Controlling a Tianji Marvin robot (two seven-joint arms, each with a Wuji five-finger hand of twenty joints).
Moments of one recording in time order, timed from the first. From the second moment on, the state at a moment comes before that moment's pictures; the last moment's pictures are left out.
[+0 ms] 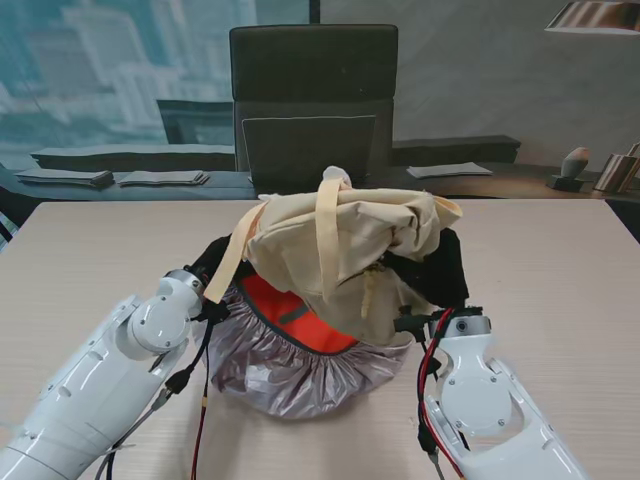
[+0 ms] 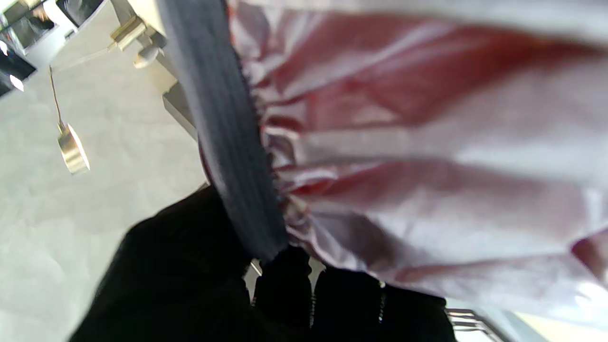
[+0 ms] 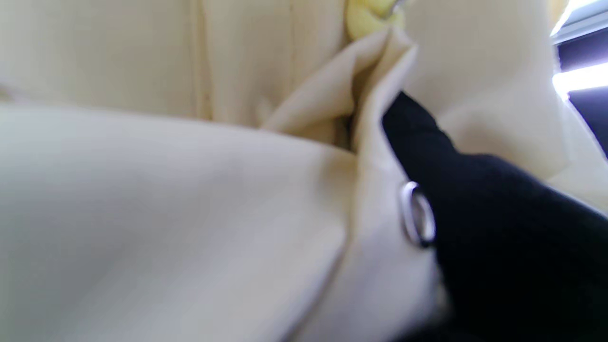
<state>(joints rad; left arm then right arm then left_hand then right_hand) 1.26 -1.14 -1.11 -1.38 0.28 0.03 -0.03 -1.65 -1.23 1.24 -1.81 -0.14 -0.37 -0.44 1.04 -0.55 0.73 -0.11 0.53 -0.07 1.00 0.56 0.89 0.11 0.52 0.92 0.87 0.28 0.87 0.78 0.45 0.32 0.94 0.44 0.55 -1.04 1.28 -0.34 1.01 -0.12 0.95 0.58 1.14 0.21 0.87 0.75 0.94 0.21 1.07 0.54 0.32 0.30 1.31 0.54</state>
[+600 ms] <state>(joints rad) 1.29 -1.17 -1.14 -1.38 0.17 0.10 0.00 -1.38 -1.31 1.02 -1.35 -0.50 -0.37 -0.76 1.04 -0.54 0.71 -0.11 0.57 -0.07 1.00 0.56 0.91 0.14 0.50 0.94 0.90 0.30 0.90 0.77 0.47 0.35 0.97 0.44 0.55 -1.03 1.28 -0.34 1.01 -0.13 0.94 0.62 1.11 0.19 0.90 0.75 0.93 0.18 1.07 0.49 0.37 0.22 1.31 0.52</state>
